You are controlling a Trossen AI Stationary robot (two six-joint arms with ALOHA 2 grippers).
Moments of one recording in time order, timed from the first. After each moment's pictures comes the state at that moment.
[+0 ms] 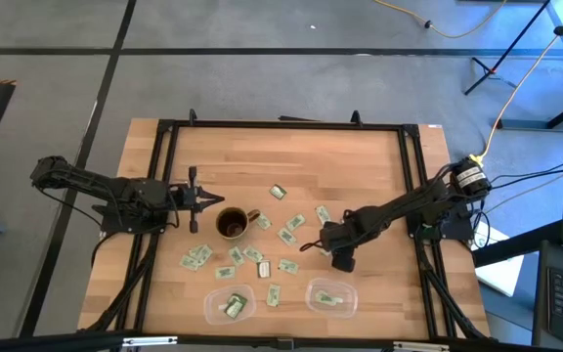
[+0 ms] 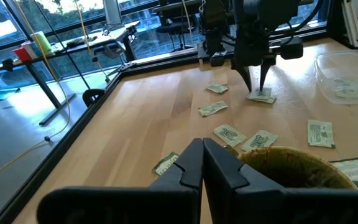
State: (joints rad) left arm -0.21 0.45 0.23 -0.01 -0.38 0.13; right arm 0.30 1.69 0.89 -0.61 0.00 0.57
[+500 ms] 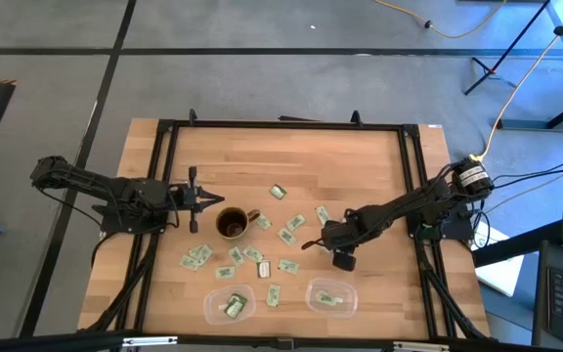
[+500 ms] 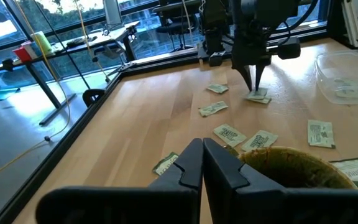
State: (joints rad) left arm -0.21 0.45 0.23 -0.01 -0.38 0.13; right arm 0.30 1.69 0.85 -0.60 0.01 0.57
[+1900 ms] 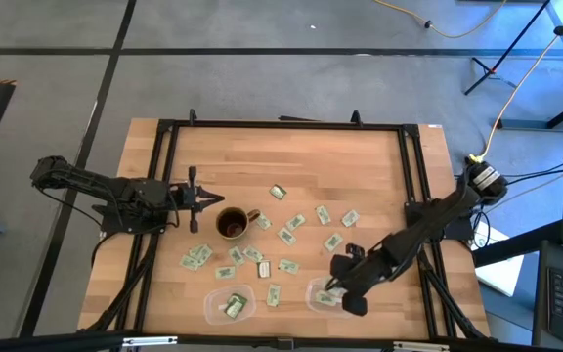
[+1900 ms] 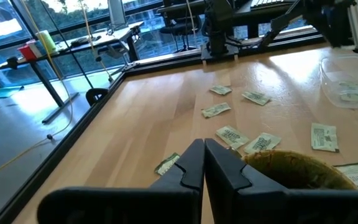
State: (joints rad) left arm -0.21 0.45 0.23 0.00 -0.39 0.12; right arm 0.65 1.59 1.04 -0.51 0.06 0.86
